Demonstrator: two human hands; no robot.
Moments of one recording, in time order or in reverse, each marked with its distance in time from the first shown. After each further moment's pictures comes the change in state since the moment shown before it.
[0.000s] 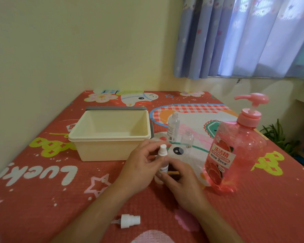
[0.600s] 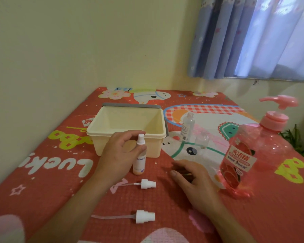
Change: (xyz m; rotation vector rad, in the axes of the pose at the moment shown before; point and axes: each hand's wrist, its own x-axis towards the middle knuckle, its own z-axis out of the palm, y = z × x) left_hand -0.015 -0.002 -0.075 0.359 0.294 -0.076; right_hand -0.001 0.005 0.002 -0.276 0.046 0.011
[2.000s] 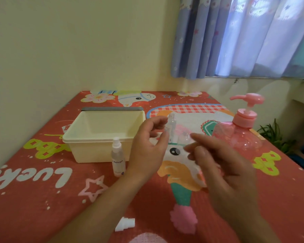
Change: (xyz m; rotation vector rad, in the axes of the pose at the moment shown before) left_hand 0.010 0.065 0.090 -0.372 0.024 0.190; right_hand -0.019 -0.089 -0.075 0.172 0.362 -0.371
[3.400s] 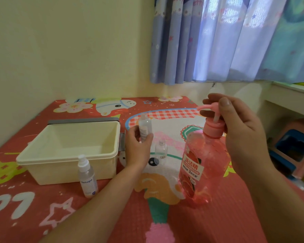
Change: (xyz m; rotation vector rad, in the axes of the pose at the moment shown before) left_hand 0.056 -0.070 0.074 -0.004 0.144 -0.372; right_hand 0.093 0.029 -0.068 0.089 0.170 0.256
